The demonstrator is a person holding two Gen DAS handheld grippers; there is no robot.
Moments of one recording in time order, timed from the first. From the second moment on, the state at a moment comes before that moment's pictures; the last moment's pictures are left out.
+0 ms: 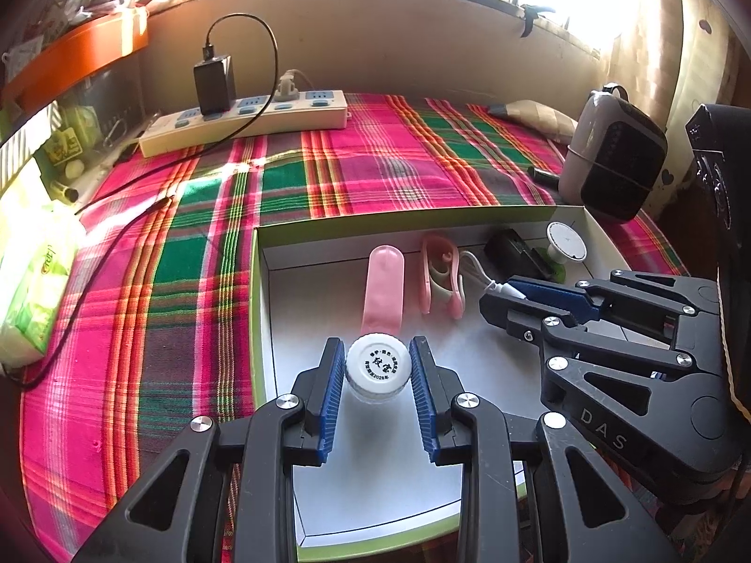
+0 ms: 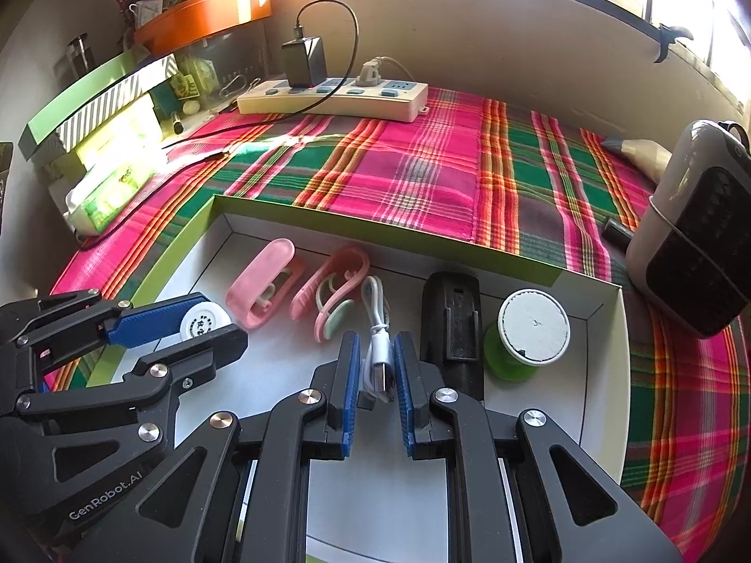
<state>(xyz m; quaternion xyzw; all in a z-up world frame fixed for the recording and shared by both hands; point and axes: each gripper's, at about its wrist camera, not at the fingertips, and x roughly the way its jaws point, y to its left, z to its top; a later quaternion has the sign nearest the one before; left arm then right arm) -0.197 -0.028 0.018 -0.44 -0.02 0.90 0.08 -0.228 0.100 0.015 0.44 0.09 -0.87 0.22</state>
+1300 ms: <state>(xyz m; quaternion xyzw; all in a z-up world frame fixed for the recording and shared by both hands) -0.183 -0.033 0.025 -0.43 -0.01 0.90 0.07 -0.216 0.108 0.021 0.44 0.07 -0.87 0.21</state>
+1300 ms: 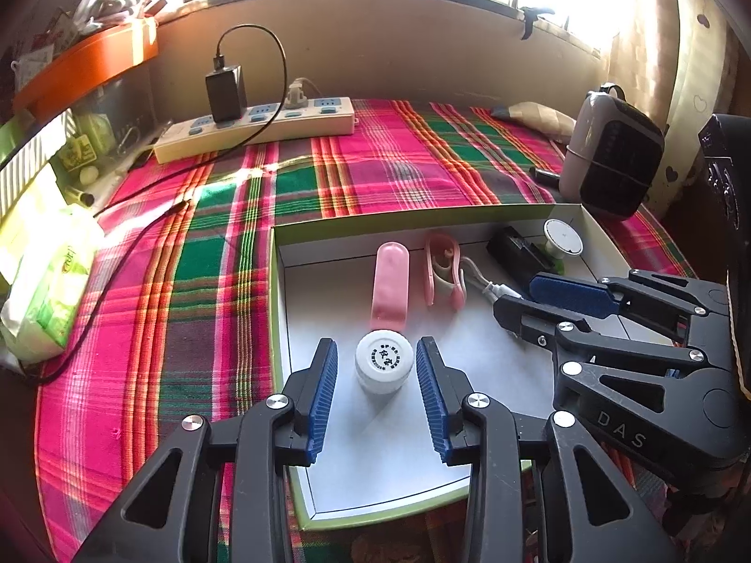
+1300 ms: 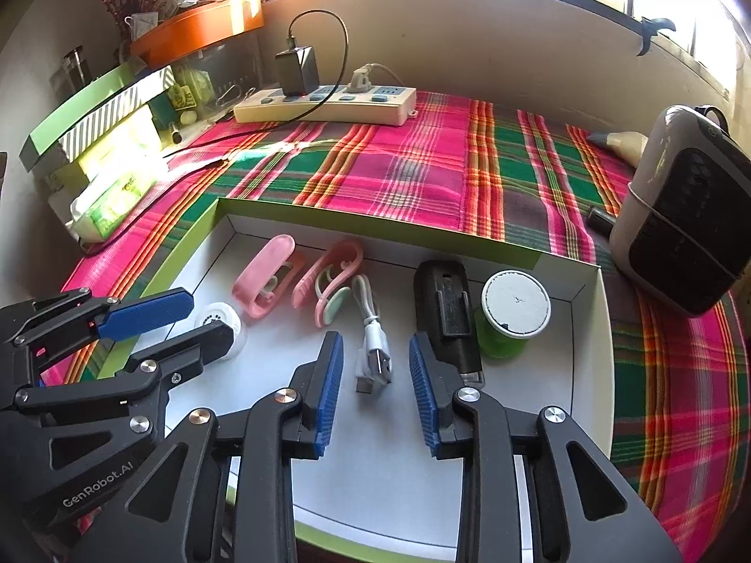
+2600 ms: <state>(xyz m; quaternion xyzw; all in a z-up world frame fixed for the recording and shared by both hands) -0.121 -0.040 0.049 -0.40 -0.02 0.91 0.06 -0.152 0.132 0.044 0.40 0.03 -0.89 0.21</state>
